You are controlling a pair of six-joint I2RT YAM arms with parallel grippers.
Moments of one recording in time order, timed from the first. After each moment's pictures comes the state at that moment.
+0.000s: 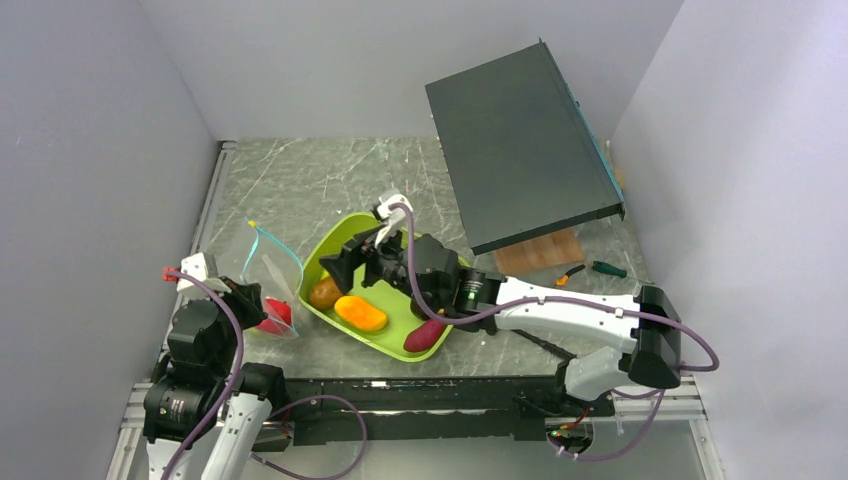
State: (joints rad) left arm -0.16 0.20 0.77 -0.88 -0.22 -0.46; right arm 1.26 1.44 1.20 0.21 0.32 0.35
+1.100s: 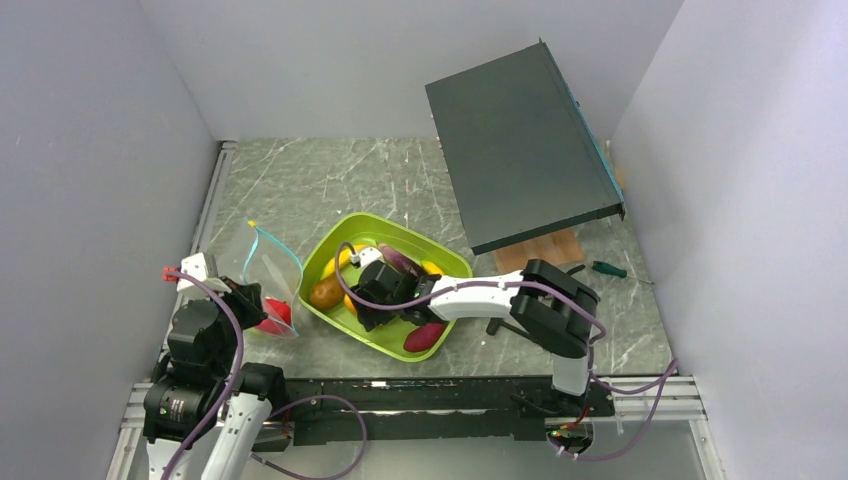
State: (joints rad) left arm -0.16 0.20 0.77 -0.88 -0.22 -0.46; right arm 1.15 1.88 1.13 -0.06 0.12 0.45
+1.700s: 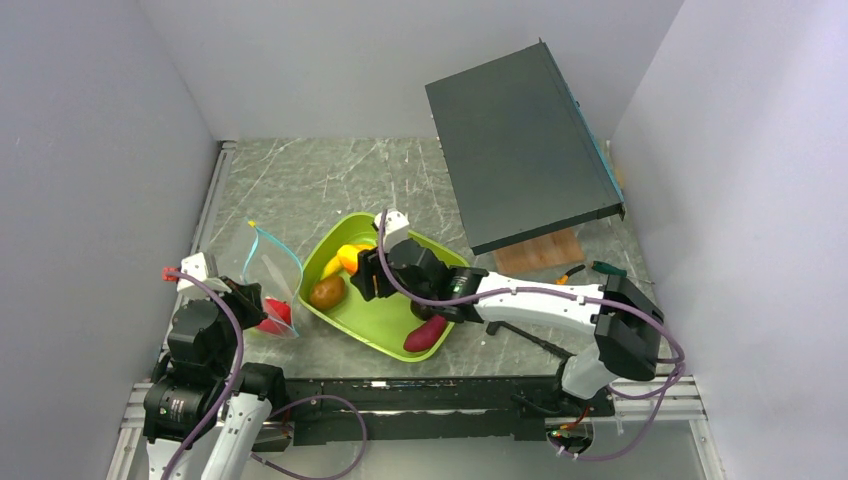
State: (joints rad) left arm -0.16 0.20 0.77 -0.88 -0.22 -0.46; right arm 1.15 1.54 1.06 0.05 0.26 0.46
